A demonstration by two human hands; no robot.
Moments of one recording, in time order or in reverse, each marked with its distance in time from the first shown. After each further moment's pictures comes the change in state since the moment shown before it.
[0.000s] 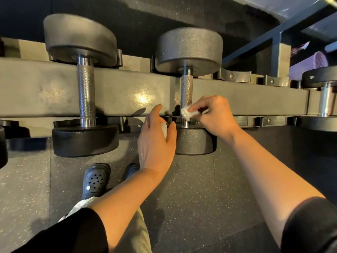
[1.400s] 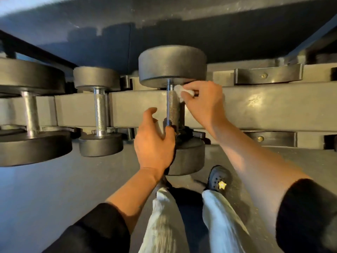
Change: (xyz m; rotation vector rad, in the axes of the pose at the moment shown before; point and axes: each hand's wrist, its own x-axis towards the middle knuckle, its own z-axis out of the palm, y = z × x) left_hand 0.026 0.072 0.079 0.477 0.350 -0.087; right_hand 0.079 0.056 -0.016 0.500 0.116 -0.279
